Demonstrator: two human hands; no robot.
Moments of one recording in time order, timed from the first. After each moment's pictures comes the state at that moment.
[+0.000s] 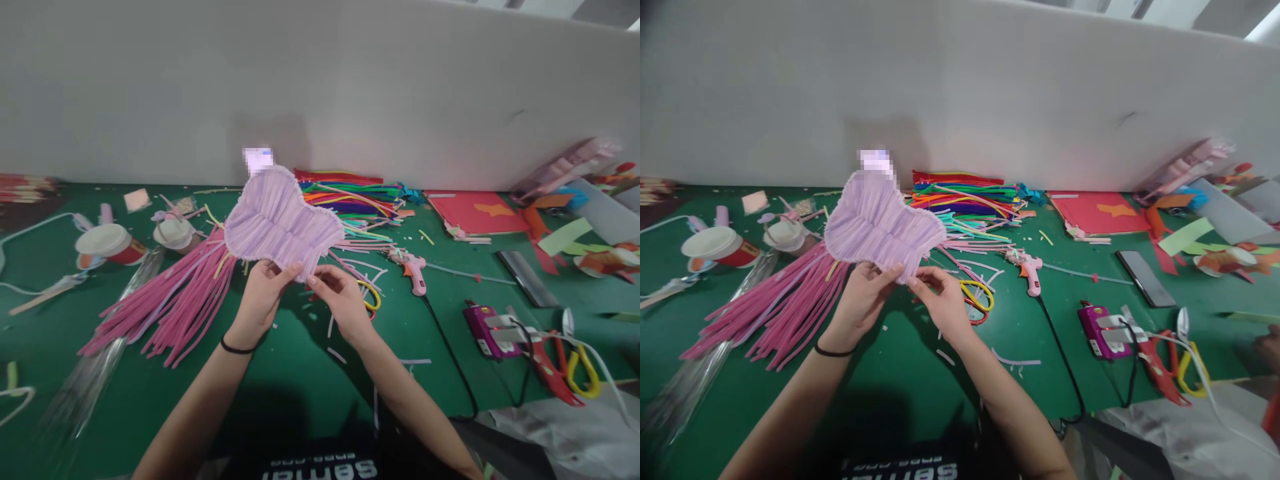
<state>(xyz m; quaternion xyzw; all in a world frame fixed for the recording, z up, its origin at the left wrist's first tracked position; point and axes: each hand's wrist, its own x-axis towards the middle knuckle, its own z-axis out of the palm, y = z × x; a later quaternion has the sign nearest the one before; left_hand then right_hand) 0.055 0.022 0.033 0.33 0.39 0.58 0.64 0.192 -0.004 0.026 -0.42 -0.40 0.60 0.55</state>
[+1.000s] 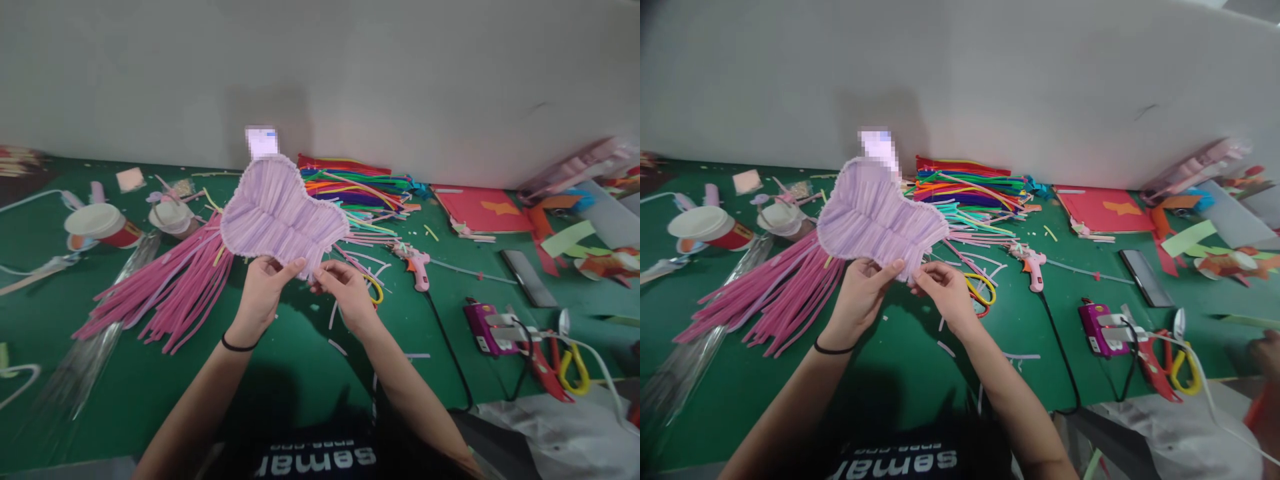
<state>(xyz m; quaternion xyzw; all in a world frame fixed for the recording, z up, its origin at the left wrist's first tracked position) 0.054 0.014 0.031 0.33 0.43 0.60 0.59 0.197 -0.003 0.021 -0.43 -0.39 0.63 0.51</state>
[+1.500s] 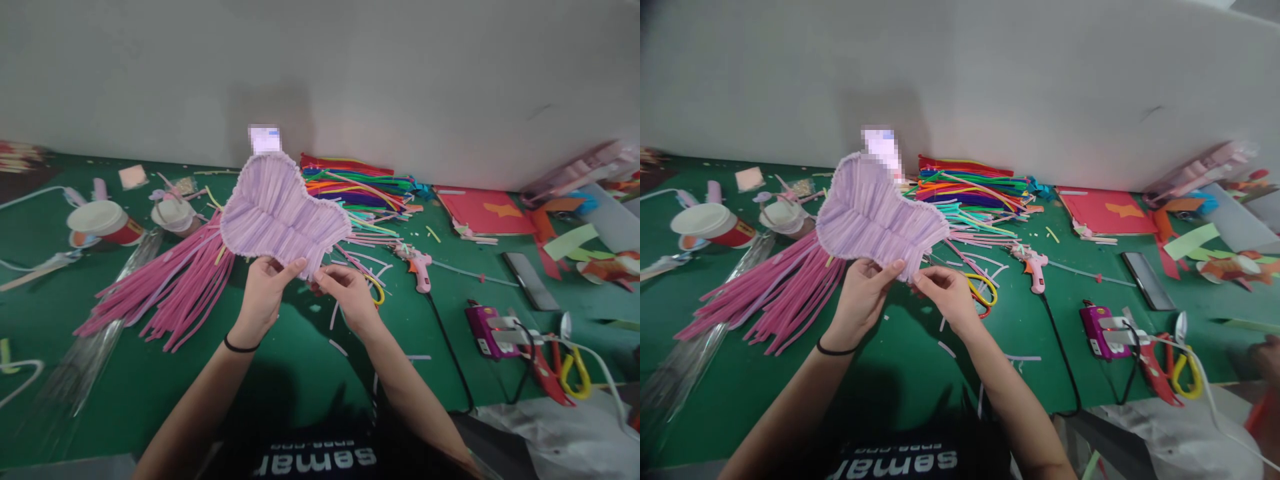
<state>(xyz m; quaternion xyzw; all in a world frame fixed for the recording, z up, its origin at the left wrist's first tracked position) 0.055 0.012 0.031 0.32 0.43 0.61 0.59 0.199 -0.004 0.020 -0.46 -0.43 0.61 0.48</state>
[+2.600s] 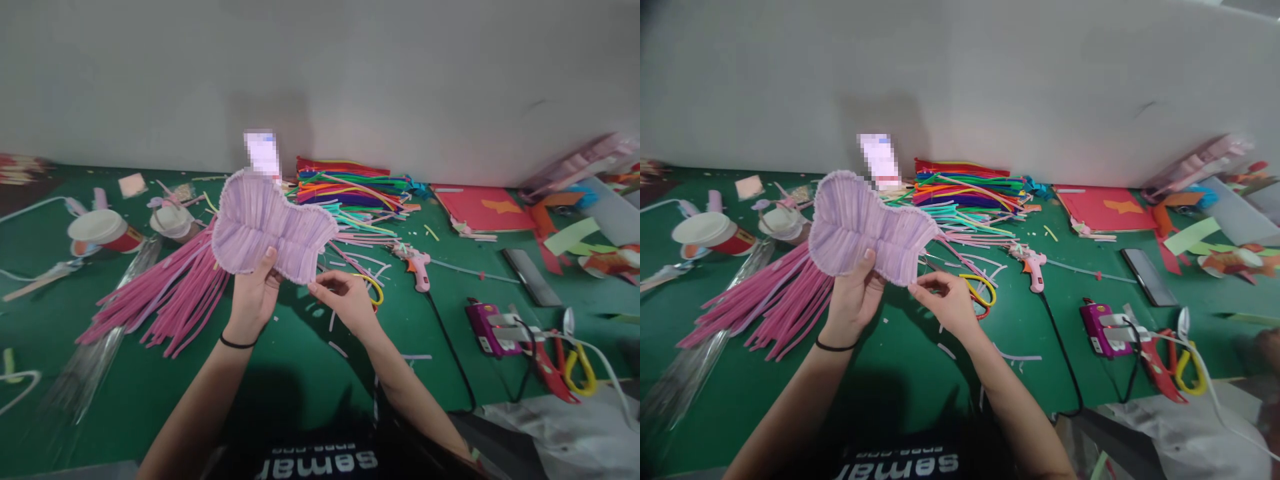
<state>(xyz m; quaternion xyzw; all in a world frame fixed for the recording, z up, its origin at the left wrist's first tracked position) 0.049 0.022 0.024 0.24 0.35 0.69 0.58 0.202 -0.010 0.013 -0.49 -0.47 0.56 0.47</state>
